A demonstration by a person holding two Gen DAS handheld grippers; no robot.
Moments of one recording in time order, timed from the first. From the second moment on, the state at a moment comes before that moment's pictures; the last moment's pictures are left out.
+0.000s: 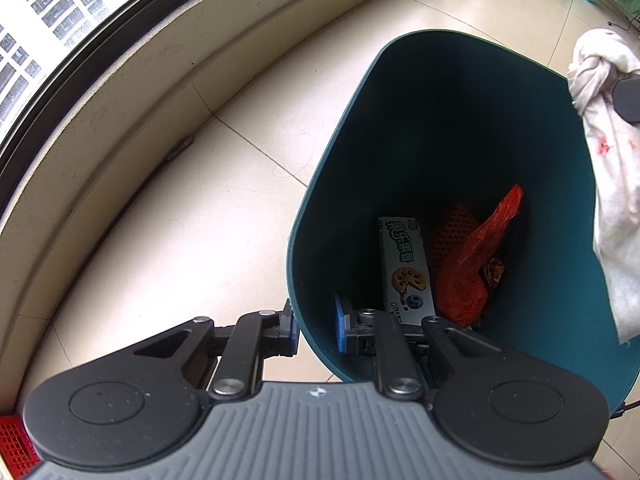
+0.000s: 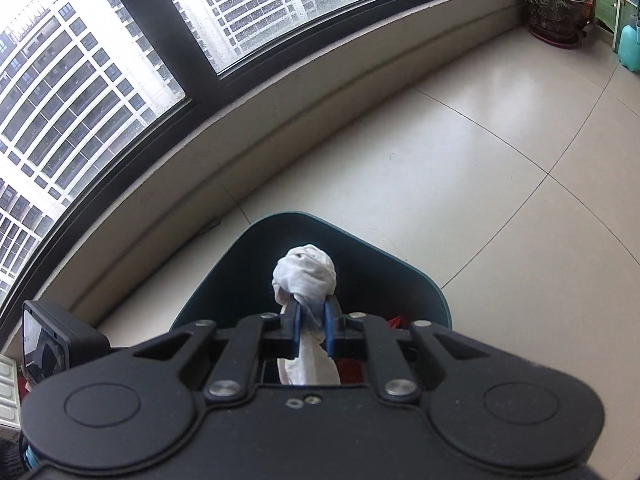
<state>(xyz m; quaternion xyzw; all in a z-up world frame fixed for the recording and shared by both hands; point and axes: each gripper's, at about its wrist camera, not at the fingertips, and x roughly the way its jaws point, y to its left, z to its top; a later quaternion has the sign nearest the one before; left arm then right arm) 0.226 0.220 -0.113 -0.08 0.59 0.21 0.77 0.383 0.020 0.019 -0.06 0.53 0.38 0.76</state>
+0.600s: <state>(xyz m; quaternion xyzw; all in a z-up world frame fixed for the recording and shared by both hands) 0.225 0.218 -0.113 -0.08 0.59 0.21 0.77 0.373 0.092 -0.093 -0.15 0.59 0.31 0.73</state>
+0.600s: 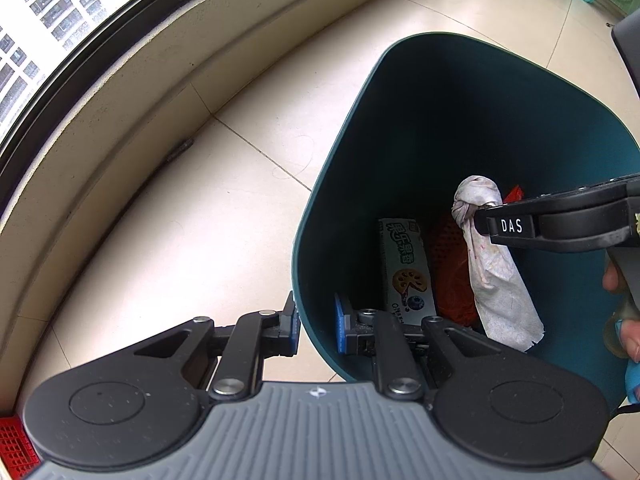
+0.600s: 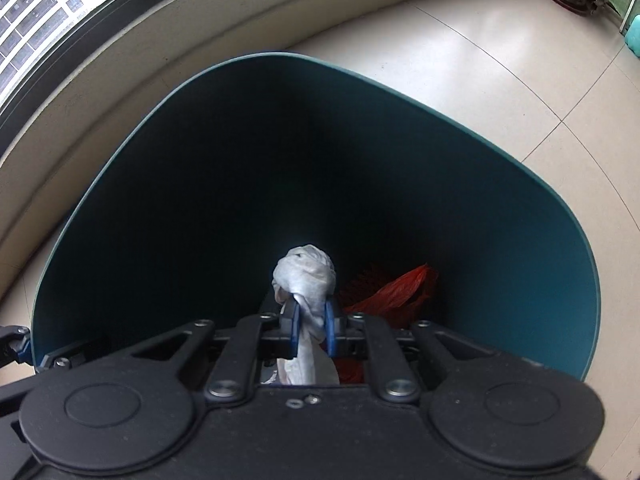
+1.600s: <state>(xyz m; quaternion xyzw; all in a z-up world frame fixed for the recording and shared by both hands) 0.226 0.214 -0.115 -0.07 0.59 0.21 0.77 0.341 0.017 0.015 -0.09 0.54 0.39 0.74</state>
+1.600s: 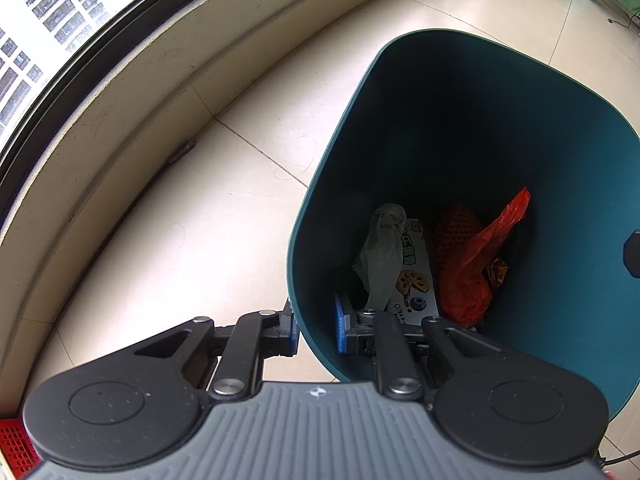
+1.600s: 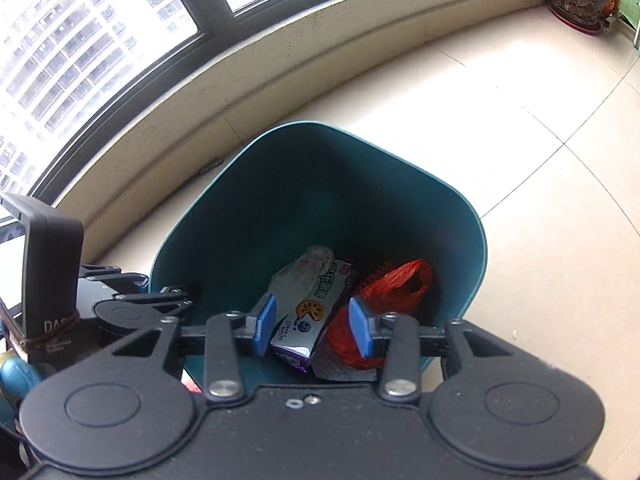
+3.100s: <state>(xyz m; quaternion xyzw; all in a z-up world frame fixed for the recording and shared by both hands) 0.235 0.204 -0.127 -0.04 0.61 0.23 0.76 0.427 -0.218 -0.282 -0.01 0.71 0.11 0.70</state>
